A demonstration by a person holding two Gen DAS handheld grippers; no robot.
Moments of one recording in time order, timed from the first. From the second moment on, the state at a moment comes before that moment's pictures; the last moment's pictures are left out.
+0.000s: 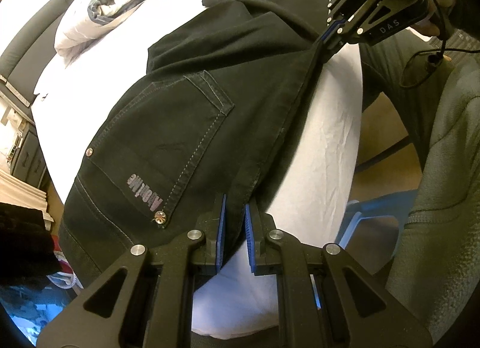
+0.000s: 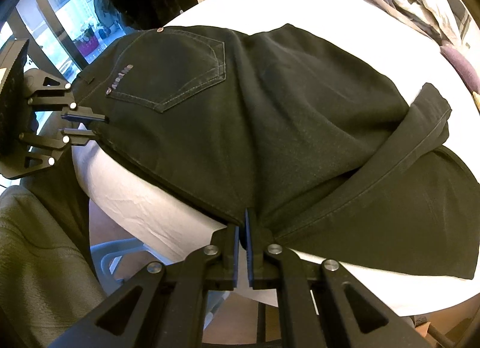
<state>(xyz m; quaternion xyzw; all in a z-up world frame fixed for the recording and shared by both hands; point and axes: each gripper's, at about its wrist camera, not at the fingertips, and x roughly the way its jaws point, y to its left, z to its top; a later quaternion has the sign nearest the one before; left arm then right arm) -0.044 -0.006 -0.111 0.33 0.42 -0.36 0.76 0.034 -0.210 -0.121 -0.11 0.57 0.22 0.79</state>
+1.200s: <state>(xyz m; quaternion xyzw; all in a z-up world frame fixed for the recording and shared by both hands) 0.081 -0.093 -0.133 -0.02 0.56 -0.32 0.77 0.182 -0.461 -0.102 0.37 0.43 0.04 0.83</state>
